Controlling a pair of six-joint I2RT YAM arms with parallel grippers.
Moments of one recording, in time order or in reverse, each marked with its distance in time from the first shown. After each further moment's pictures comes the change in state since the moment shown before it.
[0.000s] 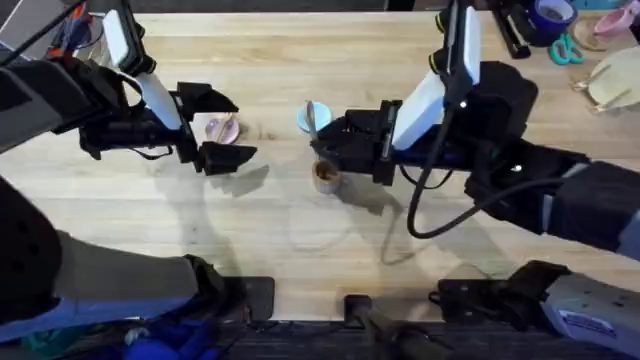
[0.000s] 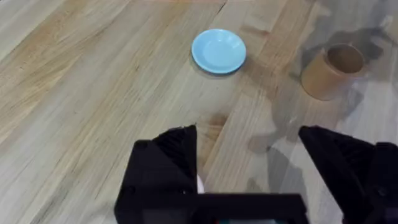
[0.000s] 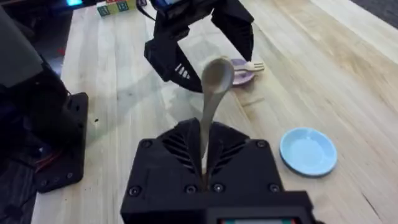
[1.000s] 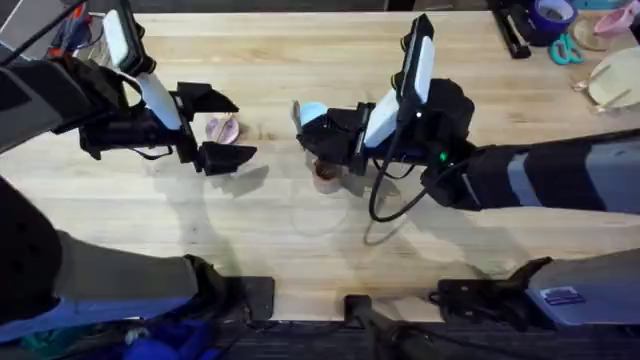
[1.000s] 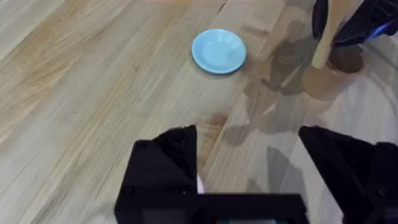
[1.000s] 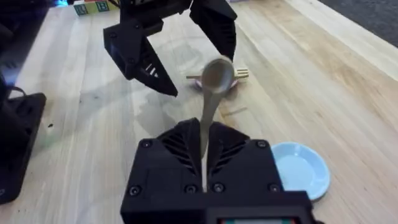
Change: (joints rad) left arm 0.000 0.000 0.000 0.000 0.000 0.000; right arm 0.003 0.406 0.000 0.498 0.011 -0.001
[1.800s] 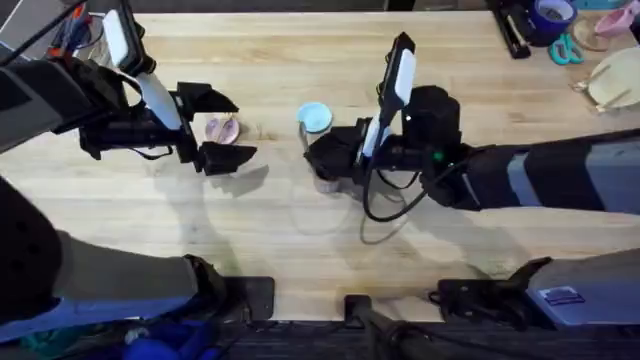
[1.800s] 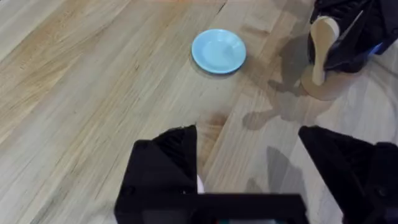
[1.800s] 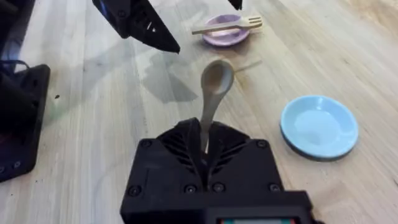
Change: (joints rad) left arm 0.000 0.000 0.000 0.000 0.000 0.000; right arm 0.000 0.000 0.000 -0.201 0.000 -0.021
